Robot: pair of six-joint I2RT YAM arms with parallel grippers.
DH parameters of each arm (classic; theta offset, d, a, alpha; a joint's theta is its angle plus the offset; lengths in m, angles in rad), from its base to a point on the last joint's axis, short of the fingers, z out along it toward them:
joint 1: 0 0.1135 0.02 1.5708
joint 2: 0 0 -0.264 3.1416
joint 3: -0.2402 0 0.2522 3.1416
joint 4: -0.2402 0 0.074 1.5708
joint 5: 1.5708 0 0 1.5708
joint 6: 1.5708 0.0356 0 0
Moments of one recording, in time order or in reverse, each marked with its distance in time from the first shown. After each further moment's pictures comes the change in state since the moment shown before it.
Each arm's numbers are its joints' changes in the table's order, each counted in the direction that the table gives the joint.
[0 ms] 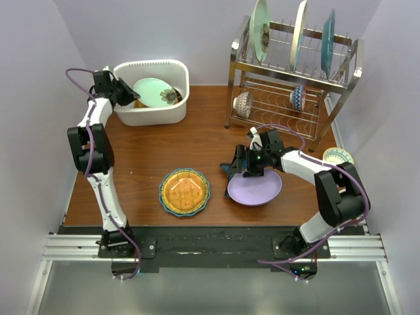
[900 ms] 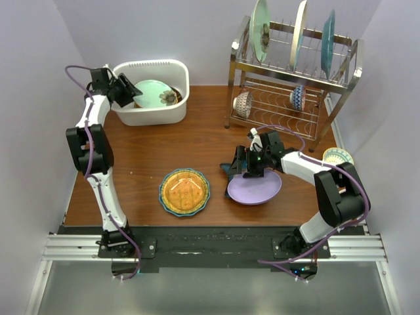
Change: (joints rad) left arm 0.007 0.000 -0.060 -0.111 0.032 0.034; right arm 0.000 0.002 0.019 0.021 -0.001 0.001
